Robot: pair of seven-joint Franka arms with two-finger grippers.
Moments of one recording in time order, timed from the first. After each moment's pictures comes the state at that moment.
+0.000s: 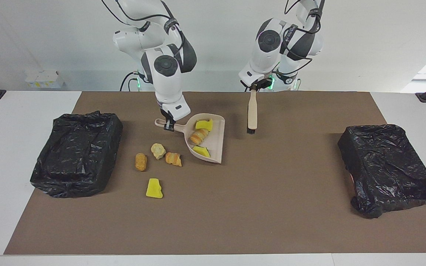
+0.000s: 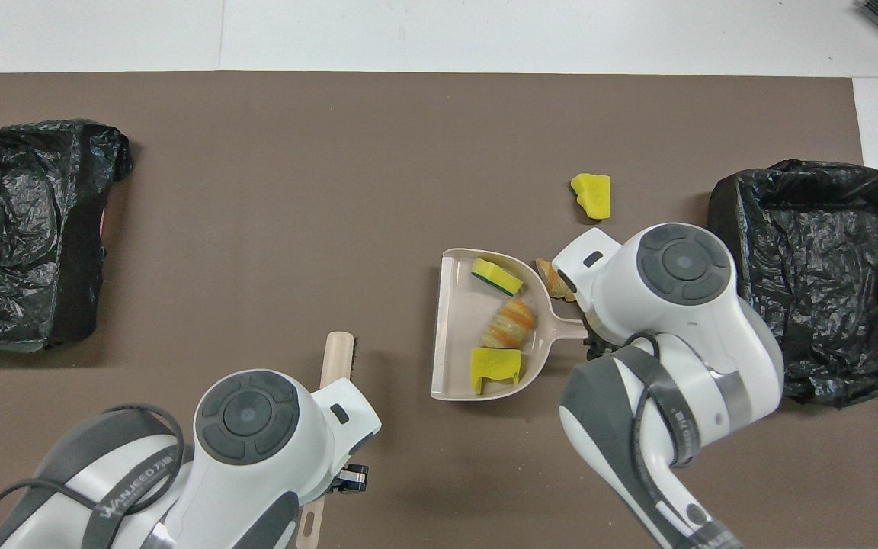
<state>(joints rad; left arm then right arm) -0.59 -0.26 -0.11 -2.29 -0.18 1.75 -0.46 0.23 0.03 0.11 -2.05 -0.06 1.94 -1.09</state>
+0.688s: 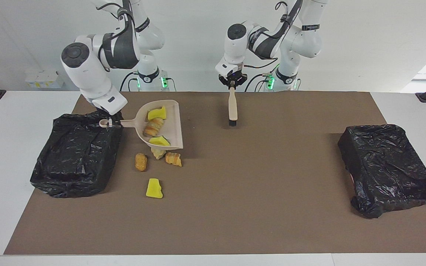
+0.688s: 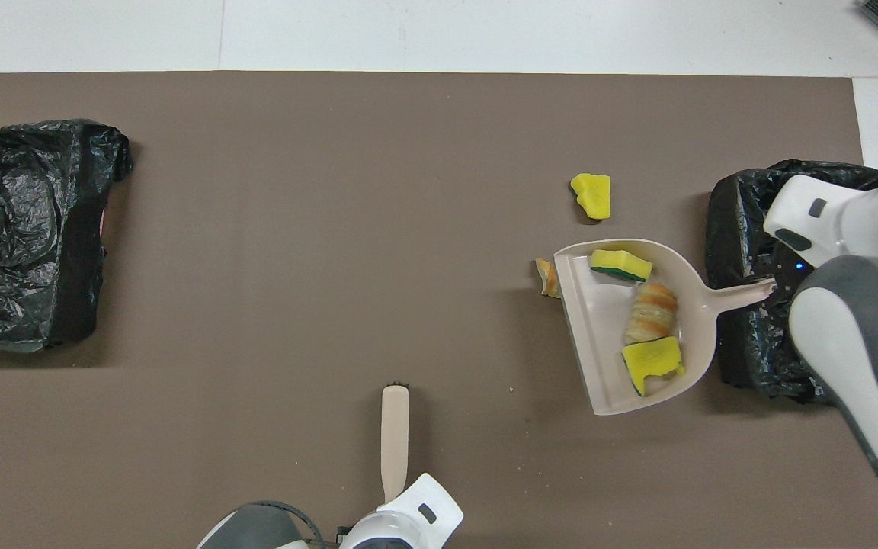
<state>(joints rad) -0.90 -0.25 -0.14 -2.49 -0.19 2.11 -0.81 -0.15 0.01 0.10 -1.90 -0.01 1.80 -1.77</state>
